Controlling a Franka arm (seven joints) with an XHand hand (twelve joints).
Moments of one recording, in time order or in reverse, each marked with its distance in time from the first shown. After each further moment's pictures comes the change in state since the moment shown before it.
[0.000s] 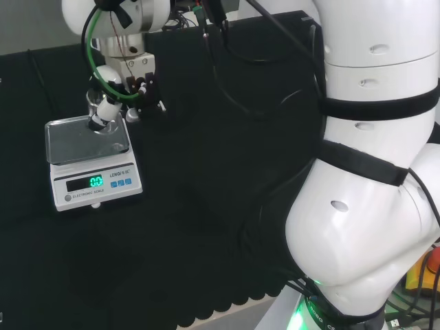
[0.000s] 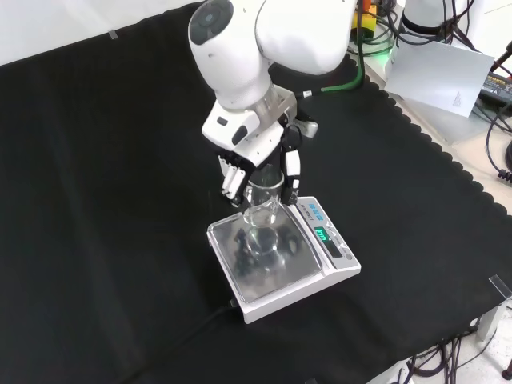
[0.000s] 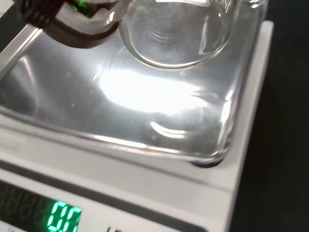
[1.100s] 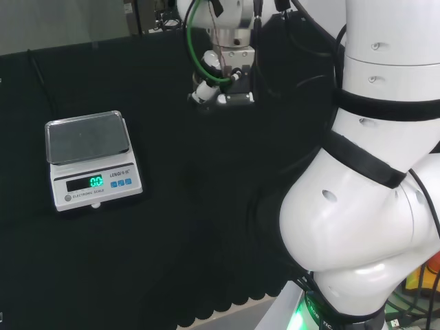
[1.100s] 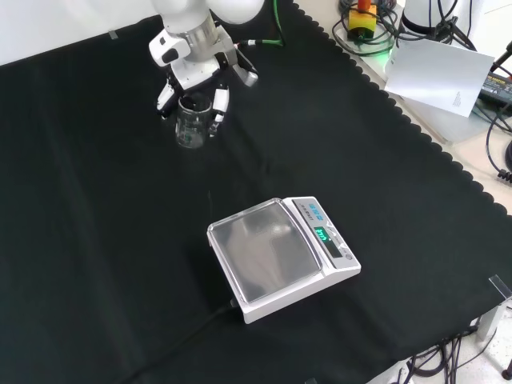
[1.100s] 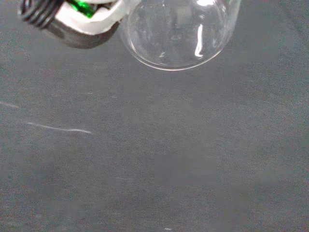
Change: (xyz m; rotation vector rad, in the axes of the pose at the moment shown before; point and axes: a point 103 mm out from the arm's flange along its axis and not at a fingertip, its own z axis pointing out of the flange) arm -0.221 -0.052 -0.005 -0.094 0.046 0.385
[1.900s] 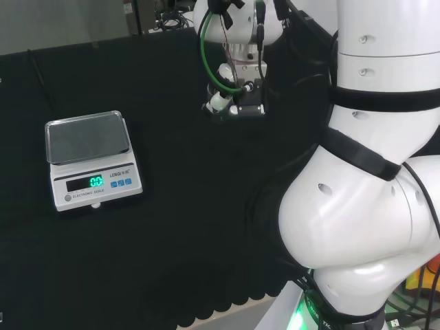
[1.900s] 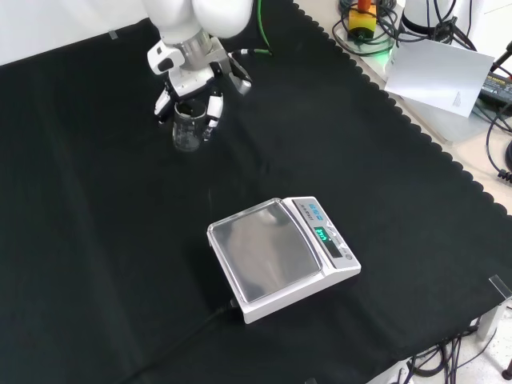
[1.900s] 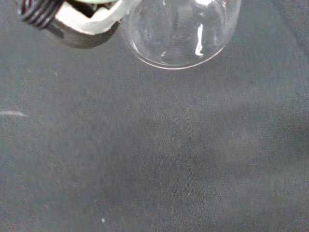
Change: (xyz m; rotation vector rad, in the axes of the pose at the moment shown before) arm -0.043 0.012 0.032 0.010 0.024 0.066
